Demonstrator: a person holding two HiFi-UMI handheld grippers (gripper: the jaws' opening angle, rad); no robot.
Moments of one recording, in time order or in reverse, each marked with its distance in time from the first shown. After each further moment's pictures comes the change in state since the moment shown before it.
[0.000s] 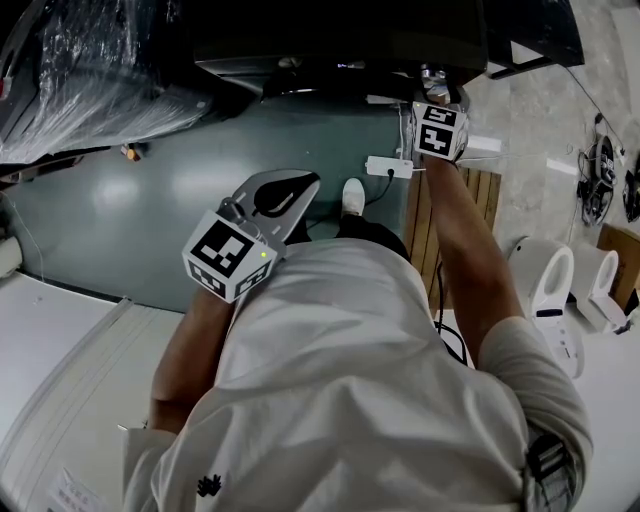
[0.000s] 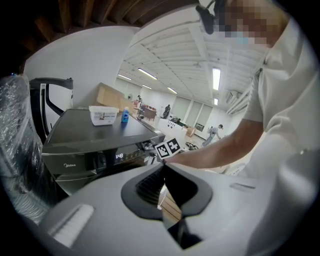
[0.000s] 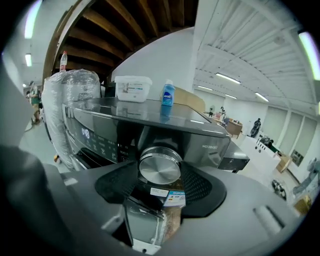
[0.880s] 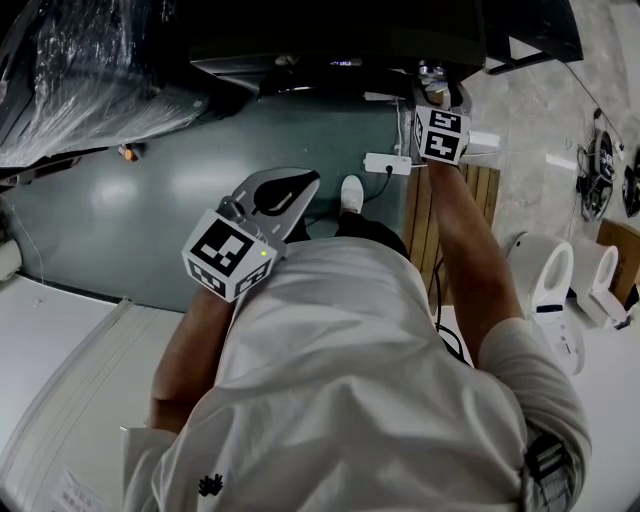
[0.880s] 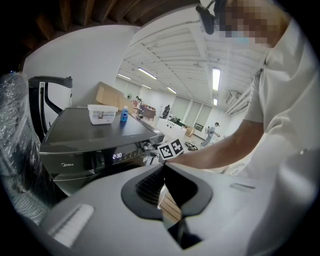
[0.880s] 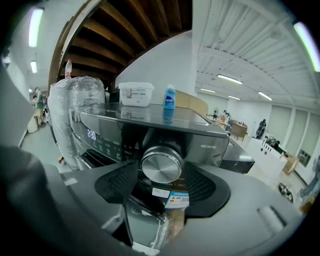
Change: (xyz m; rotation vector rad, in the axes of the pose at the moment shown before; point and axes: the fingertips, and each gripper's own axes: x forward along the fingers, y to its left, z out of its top) left arm 0.004 0.001 -0.002 -0.005 0.001 -0.011; right arm -0.009 0.001 0.004 0.004 -0.060 0.055
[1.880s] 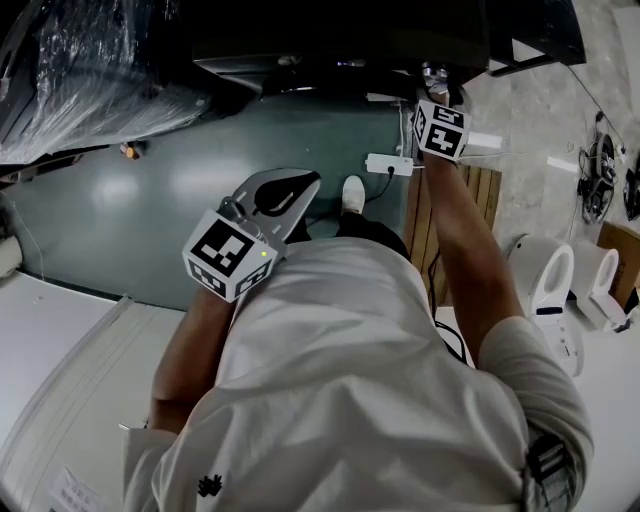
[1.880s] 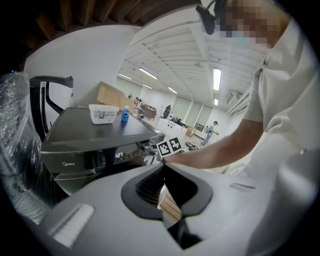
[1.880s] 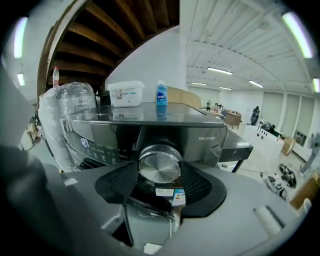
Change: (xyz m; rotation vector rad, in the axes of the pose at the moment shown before) left arm -0.002 0.003 0.001 -0.006 0.002 0.007; right arm 0.008 -0.004 -0.003 0.121 0.035 -0.036
